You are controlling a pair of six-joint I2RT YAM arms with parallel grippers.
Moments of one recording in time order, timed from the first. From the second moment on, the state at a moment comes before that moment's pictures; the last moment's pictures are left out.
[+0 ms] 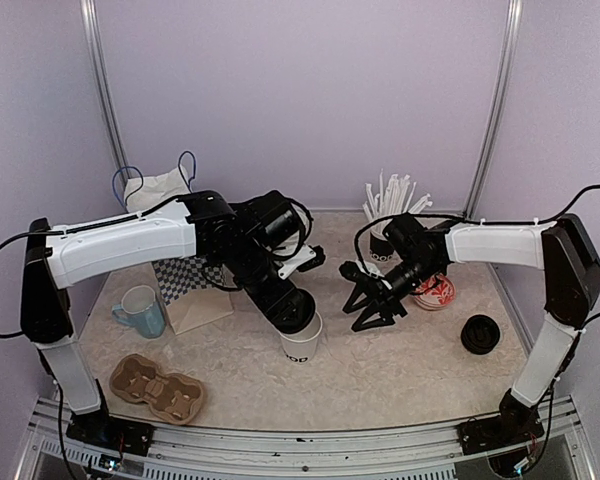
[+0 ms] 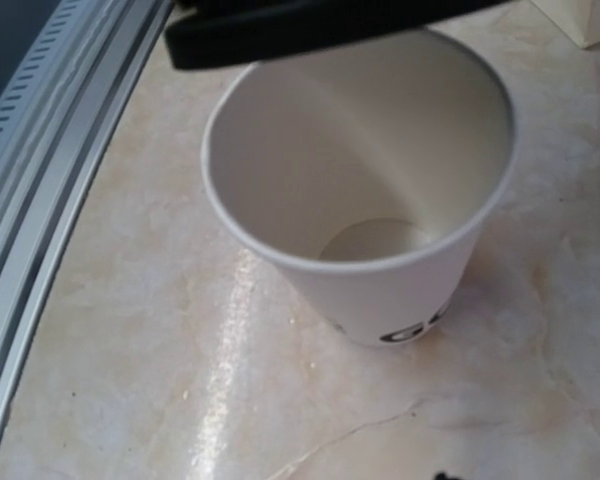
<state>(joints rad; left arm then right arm) -1.00 1.80 1.65 -0.99 0.06 -0.03 0.57 1.75 1.19 -0.67 -0.92 -0.95</state>
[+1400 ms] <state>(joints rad) -1.04 1.95 1.75 -1.00 0.02 -0.04 0.54 1.75 1.18 -0.68 -0.94 -0.96</state>
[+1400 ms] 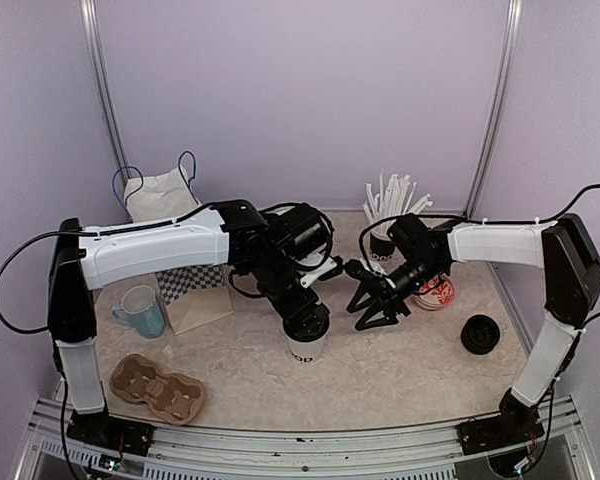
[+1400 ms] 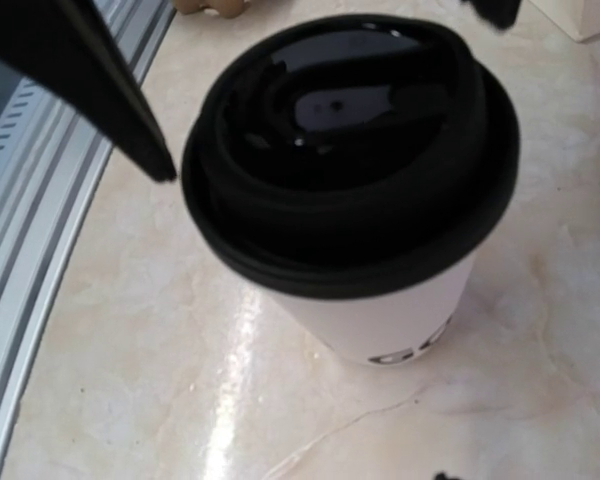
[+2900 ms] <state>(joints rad) -0.89 1.68 1.19 -0.38 0.22 -0.44 0.64 2.05 1.47 -0.99 -1.18 -0.50</state>
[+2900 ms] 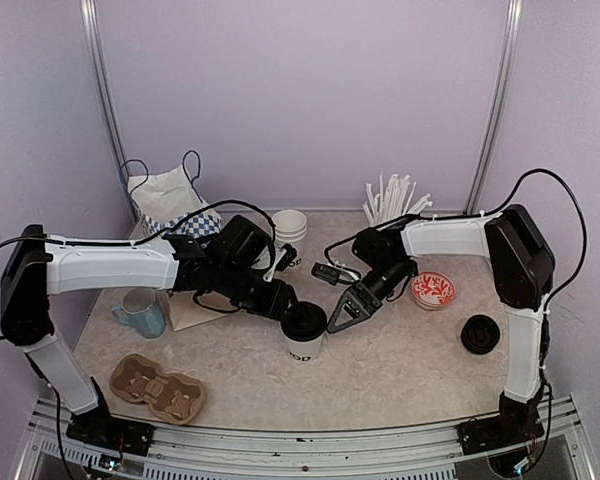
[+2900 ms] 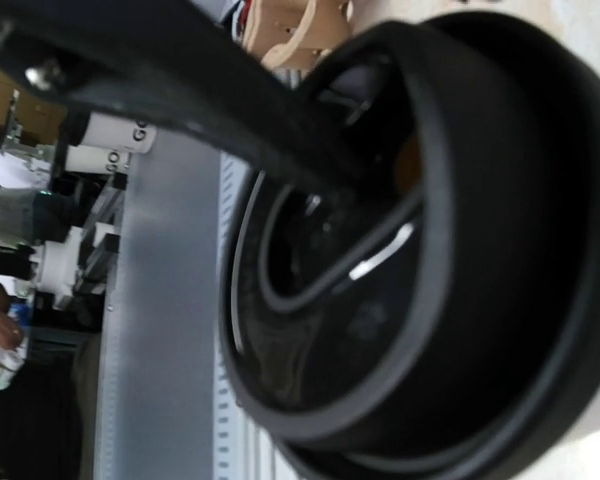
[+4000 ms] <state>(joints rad) -0.89 1.68 1.15 -0.31 0.24 -0.44 0.63 2.16 1.57 -1.02 -1.18 -0.24</state>
